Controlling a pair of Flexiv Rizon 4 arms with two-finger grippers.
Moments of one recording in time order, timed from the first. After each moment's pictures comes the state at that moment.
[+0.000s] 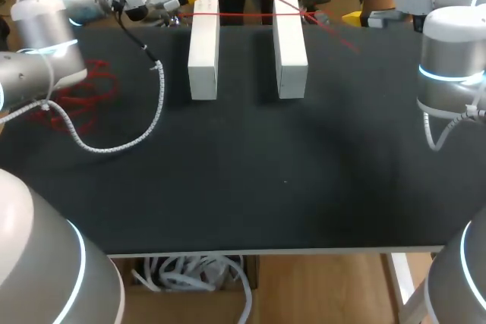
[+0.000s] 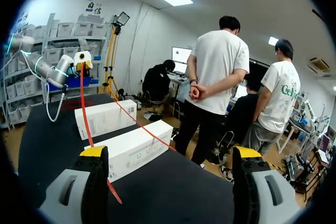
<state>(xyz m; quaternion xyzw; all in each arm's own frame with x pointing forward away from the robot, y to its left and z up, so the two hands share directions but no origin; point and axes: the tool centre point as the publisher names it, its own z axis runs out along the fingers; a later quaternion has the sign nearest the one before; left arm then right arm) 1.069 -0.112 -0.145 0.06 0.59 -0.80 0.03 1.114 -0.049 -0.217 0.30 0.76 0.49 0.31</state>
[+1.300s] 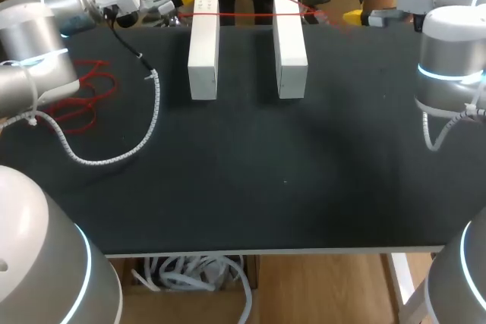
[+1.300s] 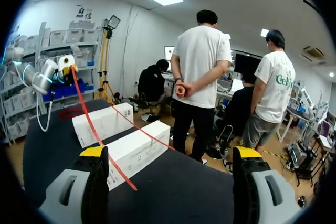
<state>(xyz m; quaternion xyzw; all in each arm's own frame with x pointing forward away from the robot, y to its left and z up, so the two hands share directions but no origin) 1.050 -0.102 -0.131 0.02 0.60 -0.79 0.09 1.115 -0.053 -0.213 0.35 0.74 0.50 0.30</state>
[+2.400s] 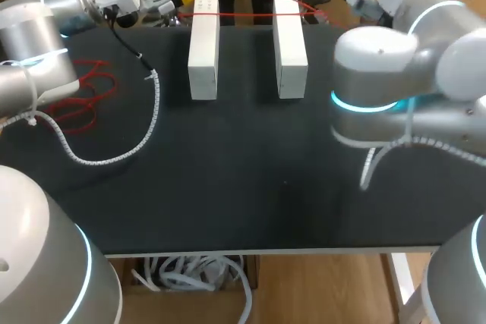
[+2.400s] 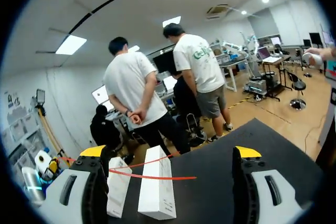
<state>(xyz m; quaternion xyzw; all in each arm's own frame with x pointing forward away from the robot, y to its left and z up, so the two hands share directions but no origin) 1.050 -0.102 -0.130 0.02 0.60 -0.79 0.09 1.038 -0.036 -0.160 0.66 0.44 0.53 0.32</state>
